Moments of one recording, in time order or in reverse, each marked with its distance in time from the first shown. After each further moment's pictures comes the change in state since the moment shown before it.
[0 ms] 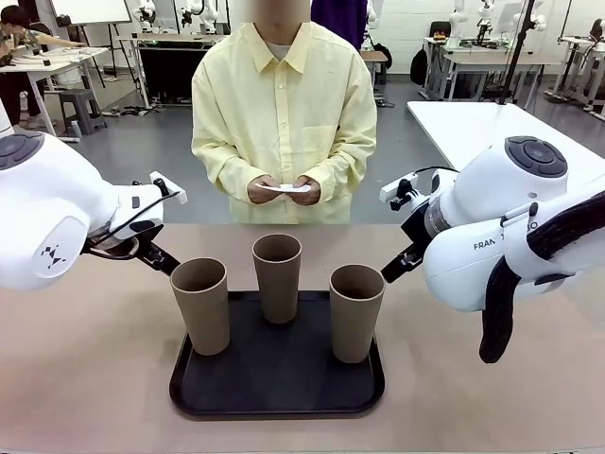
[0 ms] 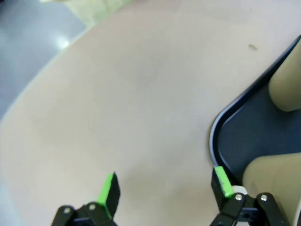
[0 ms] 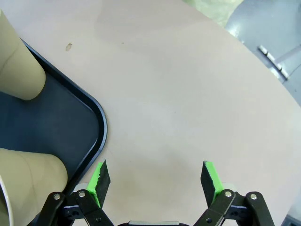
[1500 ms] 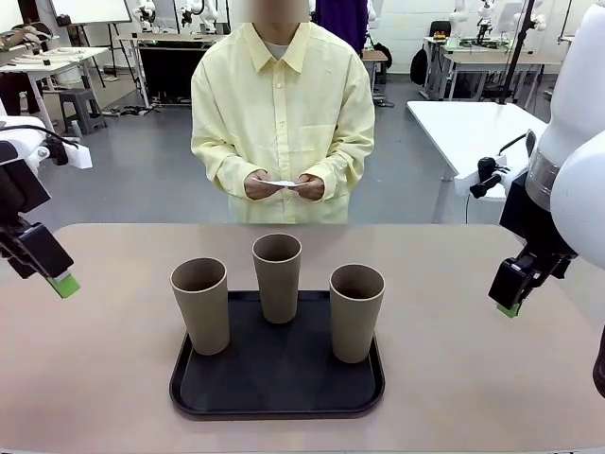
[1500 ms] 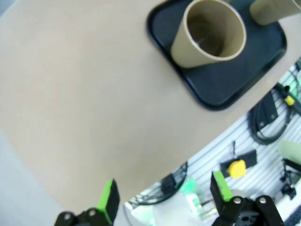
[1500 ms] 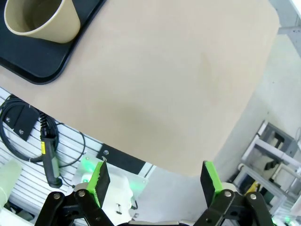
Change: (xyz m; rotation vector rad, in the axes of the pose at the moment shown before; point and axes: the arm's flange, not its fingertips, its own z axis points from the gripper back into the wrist) left arm -0.050 0.003 0.193 -0.212 0.357 0.105; right arm -0.057 0.031 0.199 -0.127 0.461 -0.042
